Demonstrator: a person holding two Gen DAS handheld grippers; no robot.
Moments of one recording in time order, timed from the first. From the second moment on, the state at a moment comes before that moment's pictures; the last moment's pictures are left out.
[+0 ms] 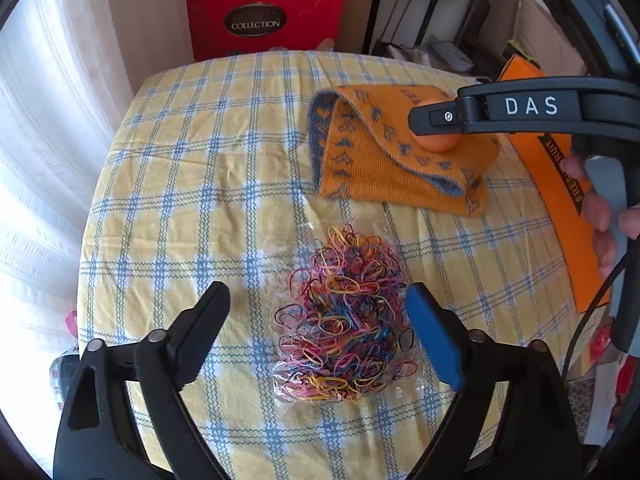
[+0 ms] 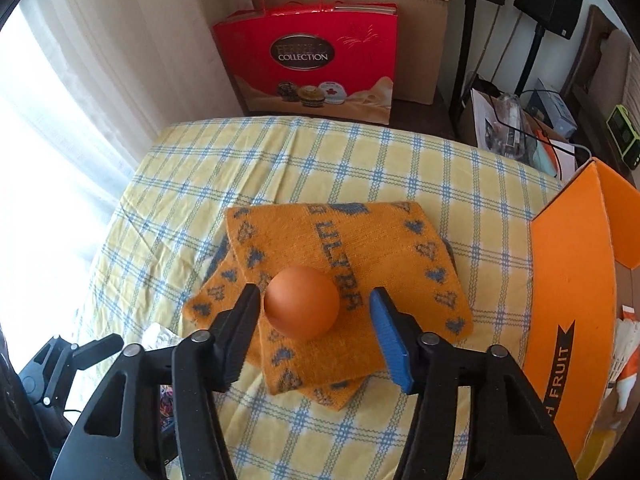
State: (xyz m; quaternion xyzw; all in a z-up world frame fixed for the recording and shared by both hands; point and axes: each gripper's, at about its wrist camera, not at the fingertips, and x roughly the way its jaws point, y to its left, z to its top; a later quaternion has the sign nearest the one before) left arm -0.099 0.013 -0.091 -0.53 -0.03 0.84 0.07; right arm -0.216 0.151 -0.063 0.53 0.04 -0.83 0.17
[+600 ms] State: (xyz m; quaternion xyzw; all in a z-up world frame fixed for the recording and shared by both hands) left arm -0.087 -0.004 -0.073 -0.52 -0.07 0.84 0.10; right arm -0.194 0.168 -0.022 0.49 0.04 -0.85 0.20
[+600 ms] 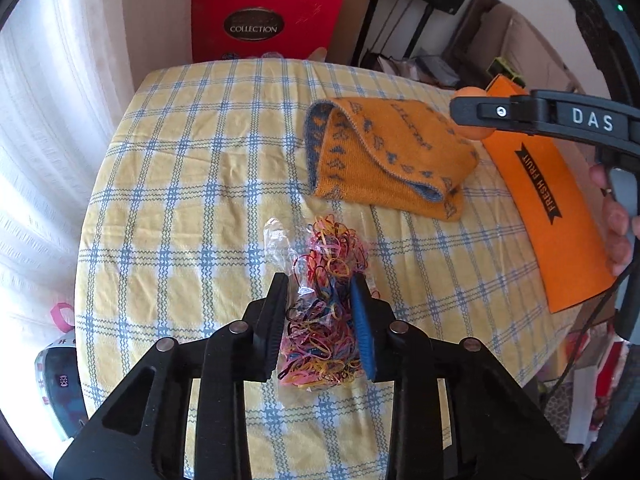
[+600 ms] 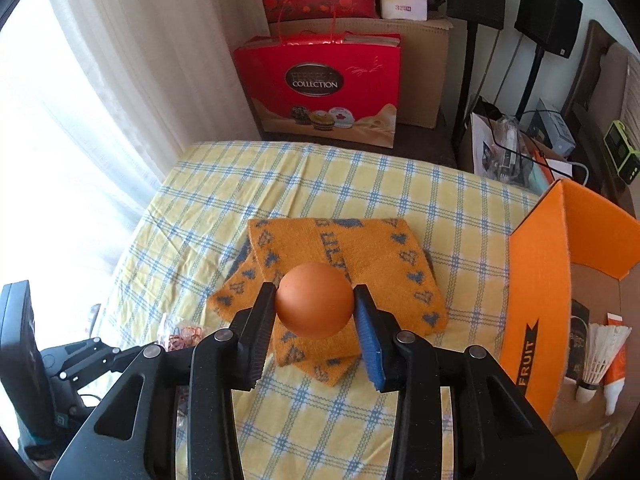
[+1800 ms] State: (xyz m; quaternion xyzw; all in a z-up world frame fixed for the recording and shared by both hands) left arm -0.122 0.104 0.061 -0.44 -0.08 0.85 0.27; right arm -0.172 0.401 -0.043 0.56 0.03 -0.83 0.00
